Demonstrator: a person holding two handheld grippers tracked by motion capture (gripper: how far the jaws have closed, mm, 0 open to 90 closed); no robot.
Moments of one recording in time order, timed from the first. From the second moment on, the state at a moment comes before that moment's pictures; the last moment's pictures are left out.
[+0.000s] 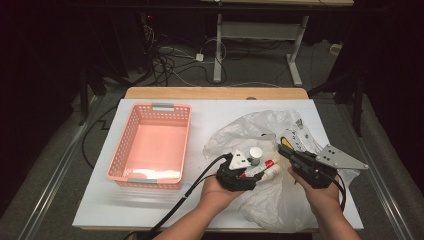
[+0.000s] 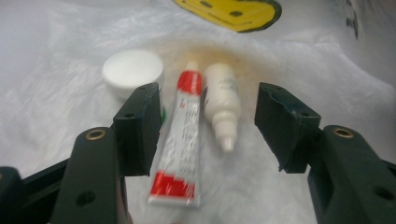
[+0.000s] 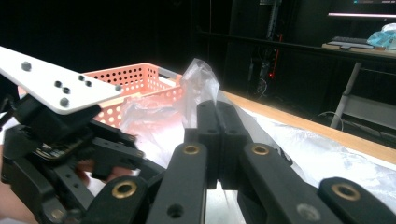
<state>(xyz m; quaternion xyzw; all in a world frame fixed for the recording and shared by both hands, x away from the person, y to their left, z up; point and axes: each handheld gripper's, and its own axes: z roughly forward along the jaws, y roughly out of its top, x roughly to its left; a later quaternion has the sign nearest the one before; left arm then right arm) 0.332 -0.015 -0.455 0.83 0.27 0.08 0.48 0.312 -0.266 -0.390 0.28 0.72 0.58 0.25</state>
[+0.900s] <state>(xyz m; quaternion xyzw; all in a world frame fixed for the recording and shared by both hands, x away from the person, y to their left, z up) 0.320 0.037 -0.488 0.87 0.33 0.08 0.36 0.310 -0.266 -0.392 0.29 0.72 0.58 0.25</state>
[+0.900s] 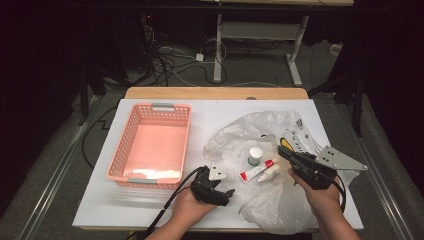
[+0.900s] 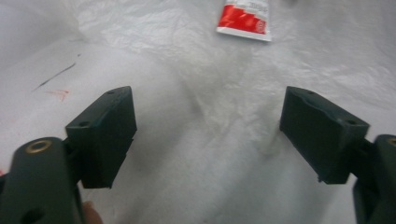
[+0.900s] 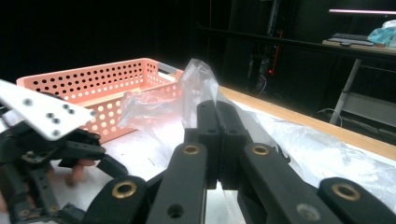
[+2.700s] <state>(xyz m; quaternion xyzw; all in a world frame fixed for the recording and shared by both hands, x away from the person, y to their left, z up) 0.320 0.006 -0.487 0.87 0.31 0.10 0.36 0.307 -0.263 -0.396 0.29 0.73 0.57 0.25</state>
